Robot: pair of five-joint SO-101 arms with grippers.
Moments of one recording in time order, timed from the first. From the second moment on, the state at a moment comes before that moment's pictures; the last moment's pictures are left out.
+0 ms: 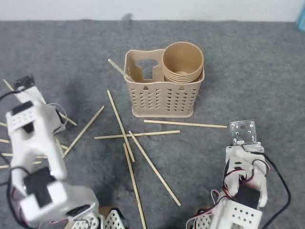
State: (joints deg) left arm -36.0 -4.0 34.1 62.3 4.3; right arm 15.8 -102.9 95.4 54.0 27.3
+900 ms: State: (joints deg) left arm -34.4 -16.0 30.2 65.1 3.5; right arm 15.8 -102.9 95.4 55.8 27.5
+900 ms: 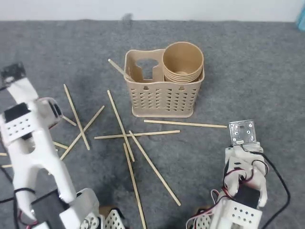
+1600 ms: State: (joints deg) left arm -28.4 38.9 -27.7 77.8 3.5; right arm 15.8 -102.9 95.4 55.8 27.5
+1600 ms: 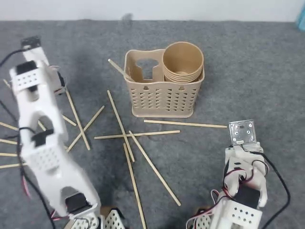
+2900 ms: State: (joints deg) left arm -26.5 82.8 -93.7 98.4 6.0; right arm 15.8 -102.9 95.4 55.8 27.5
